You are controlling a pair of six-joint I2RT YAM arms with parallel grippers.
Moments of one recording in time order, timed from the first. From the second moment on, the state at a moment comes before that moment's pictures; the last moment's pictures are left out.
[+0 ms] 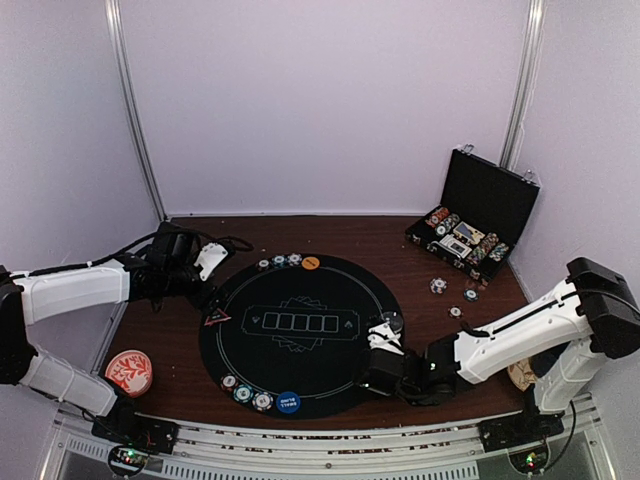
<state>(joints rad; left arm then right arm) -0.48 1.31 0.78 -0.25 -0.13 0.40 1.34 1.63 0.77 -0.27 0.64 0.85</state>
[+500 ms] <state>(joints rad) -0.48 1.31 0.78 -0.25 -0.13 0.40 1.34 1.50 0.93 -0.39 0.73 0.74</state>
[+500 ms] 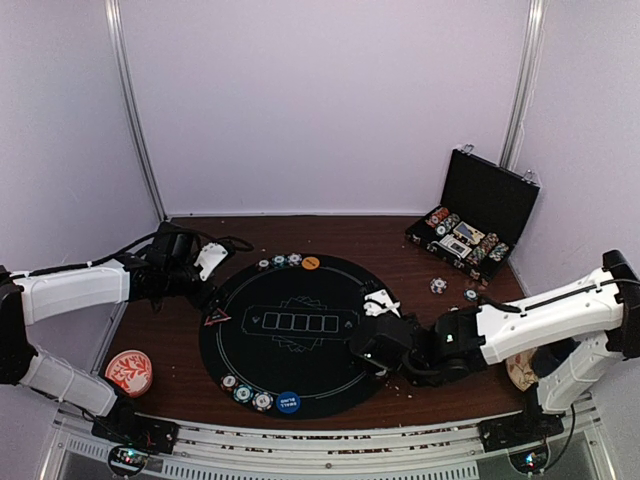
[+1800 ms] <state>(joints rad) -0.41 1.40 0.75 -0.17 0.00 0.47 0.63 1.28 0.92 -0.28 0.48 0.41</state>
